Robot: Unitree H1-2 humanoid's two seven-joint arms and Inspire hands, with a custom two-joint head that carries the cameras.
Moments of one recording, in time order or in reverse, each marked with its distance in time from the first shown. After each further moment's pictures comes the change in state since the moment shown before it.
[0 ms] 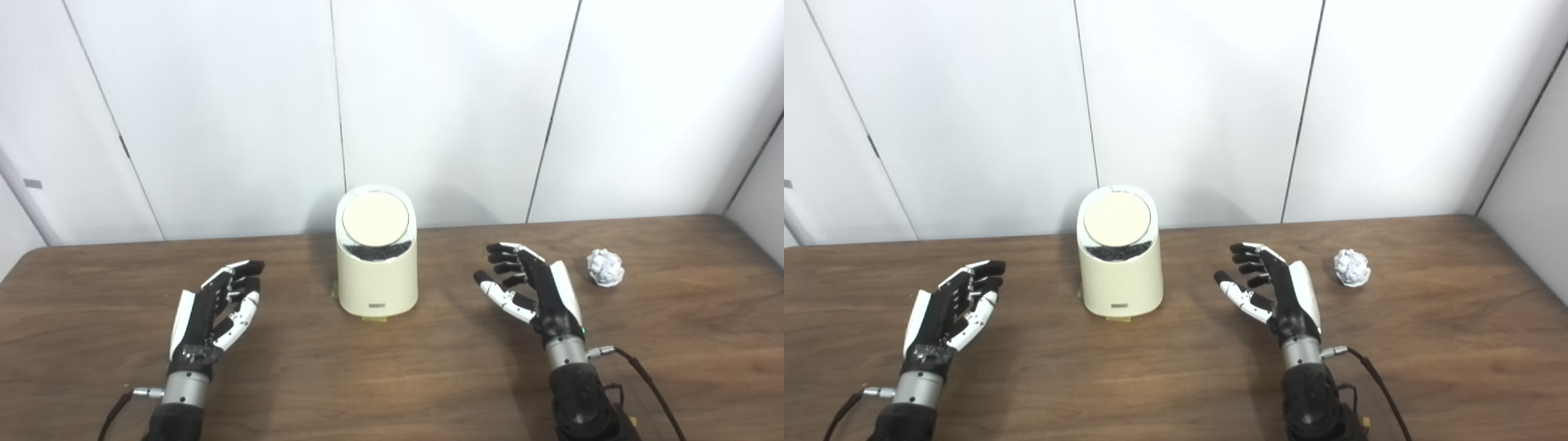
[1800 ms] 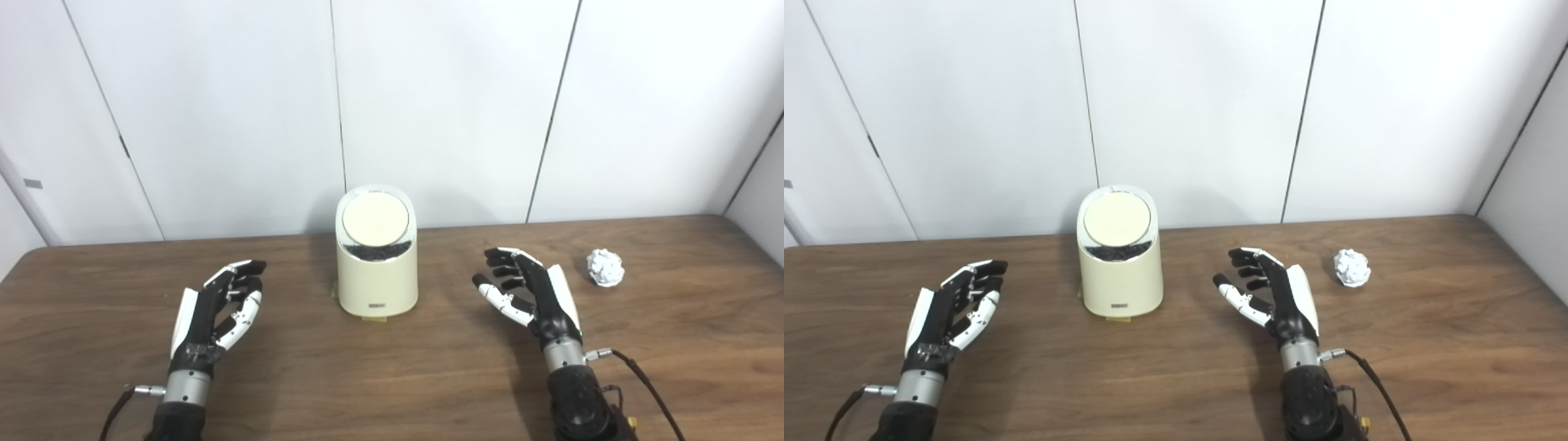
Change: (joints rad) left arm -0.003 0.003 -0.010 0.000 0.050 -0.001 0.023; right arm -0.001 0.004 0.001 0.025 0.002 -0.002 0.003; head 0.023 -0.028
